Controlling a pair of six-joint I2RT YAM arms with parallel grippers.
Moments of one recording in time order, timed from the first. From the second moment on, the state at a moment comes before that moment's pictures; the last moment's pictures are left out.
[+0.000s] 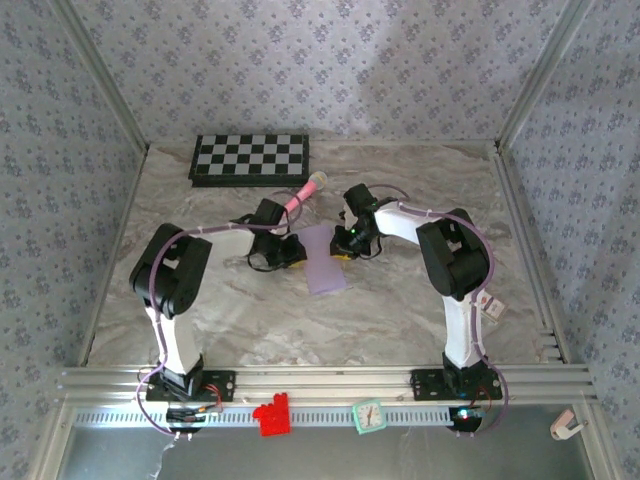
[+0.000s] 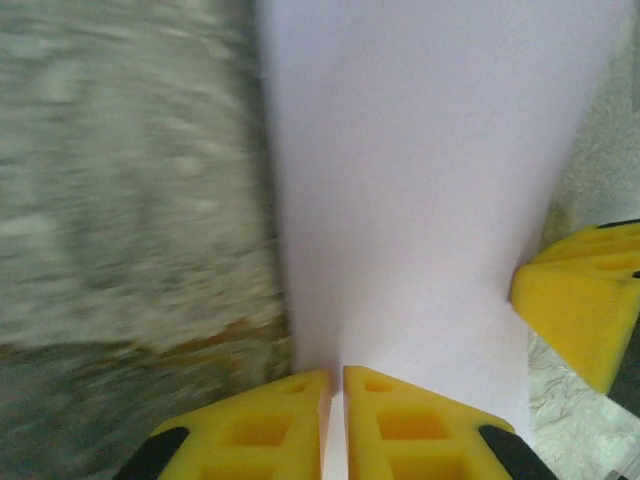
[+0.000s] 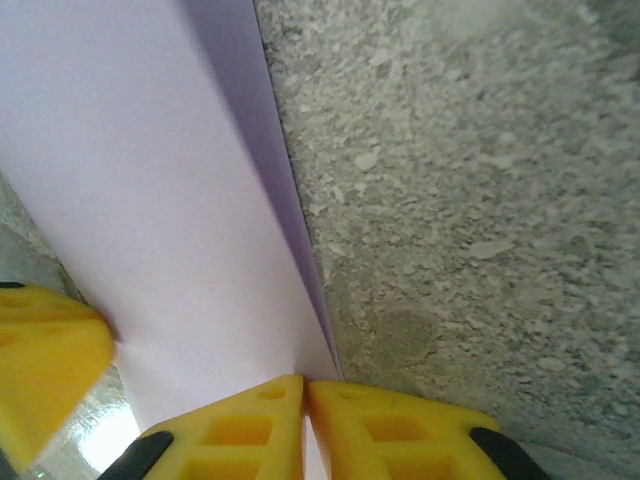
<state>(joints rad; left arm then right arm) -0.48 1.86 1.03 -0.27 0.44 -0.75 0.49 2.08 1.32 -0.56 -0.44 0.53</state>
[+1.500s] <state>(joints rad) -0.48 1.66 0.98 -0.28 0.49 -0.87 0.55 2.12 1.47 -0.48 -0.38 0.73</state>
